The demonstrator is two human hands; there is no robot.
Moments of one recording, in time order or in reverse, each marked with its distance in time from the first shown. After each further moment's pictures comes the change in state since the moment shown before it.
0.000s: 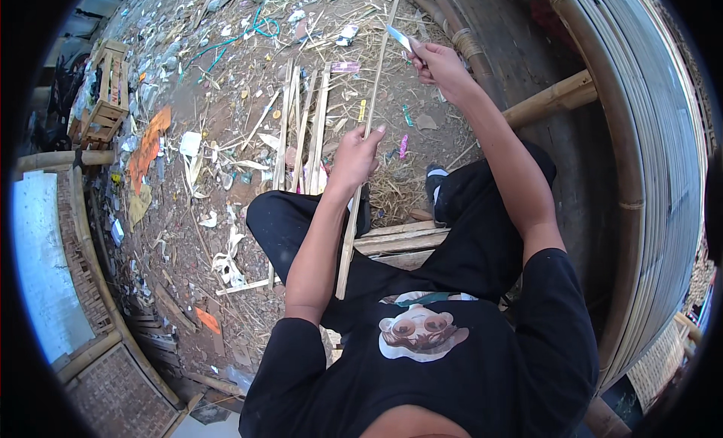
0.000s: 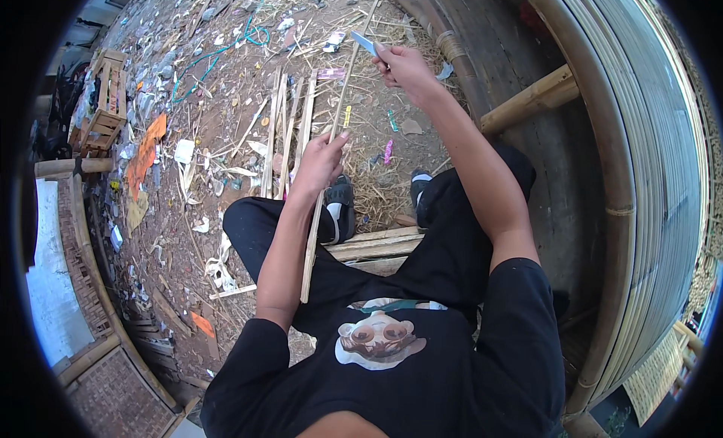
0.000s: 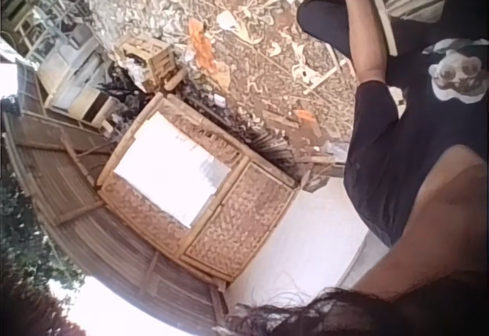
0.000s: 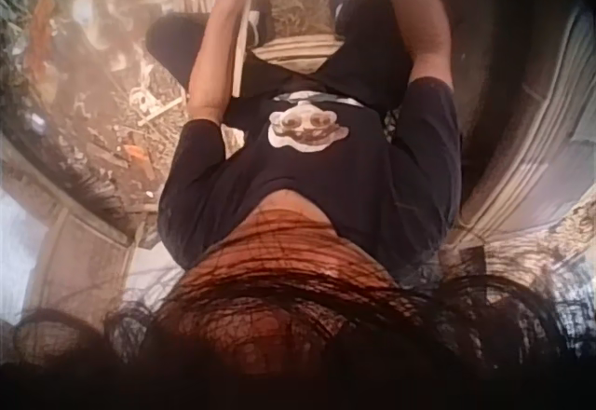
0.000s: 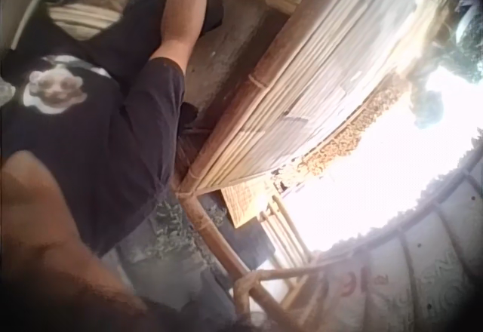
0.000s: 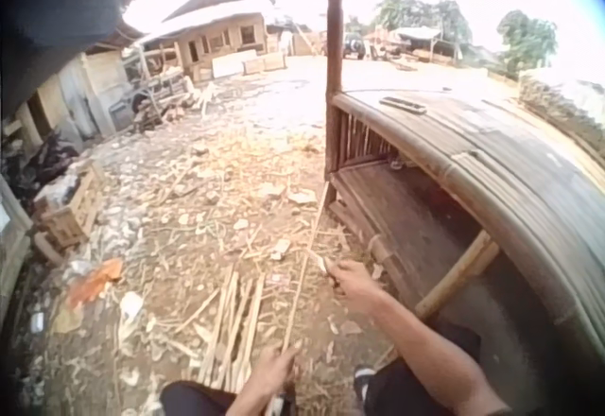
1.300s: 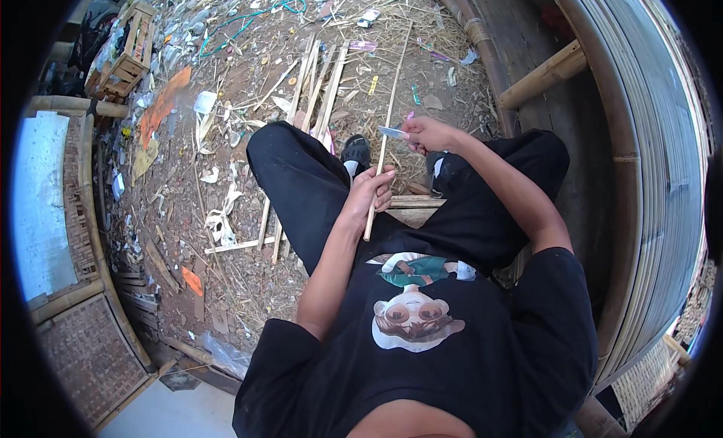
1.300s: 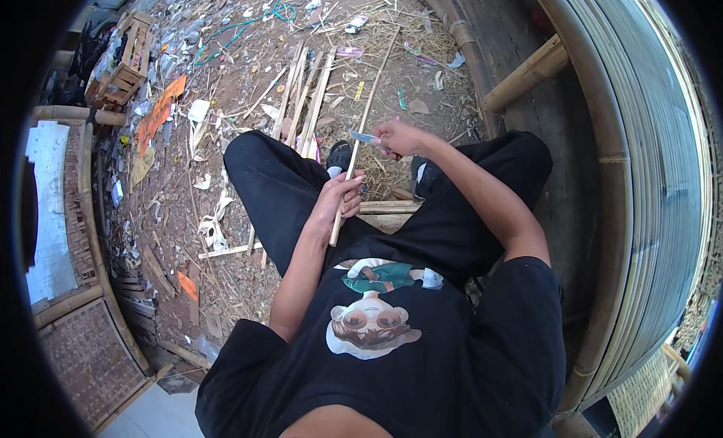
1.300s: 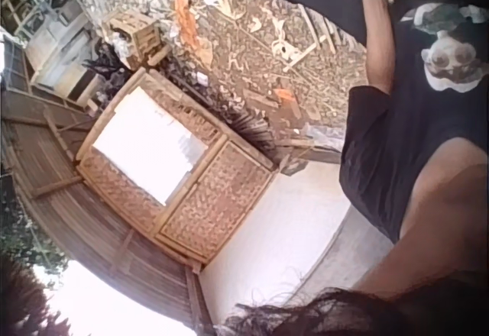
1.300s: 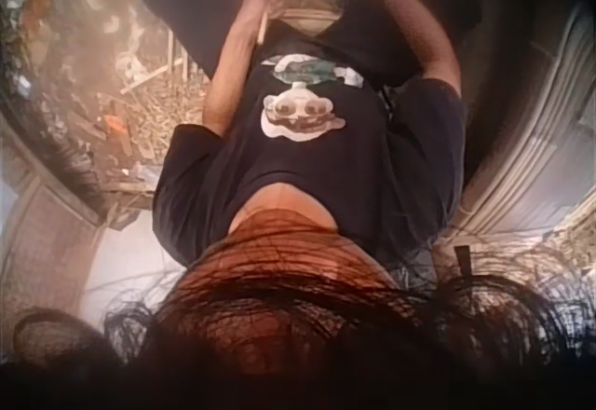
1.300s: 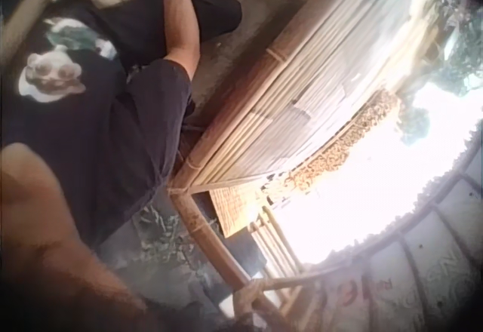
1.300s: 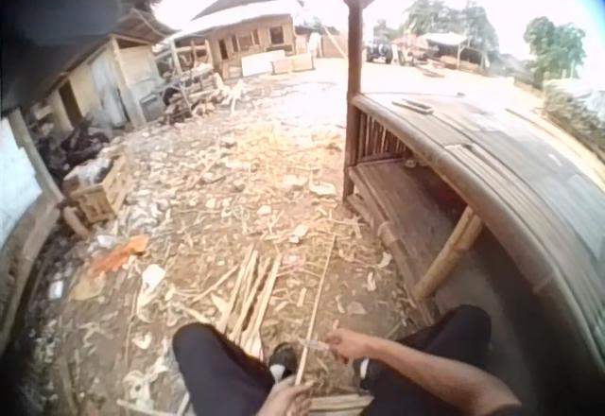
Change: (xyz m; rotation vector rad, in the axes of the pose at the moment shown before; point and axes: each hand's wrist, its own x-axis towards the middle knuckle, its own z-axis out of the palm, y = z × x) left_hand -0.128 -0.118 0.021 -0.585 -0.096 -0.204; right_hand -0.120 0.140 0.007 -0.462 -0.526 0.323
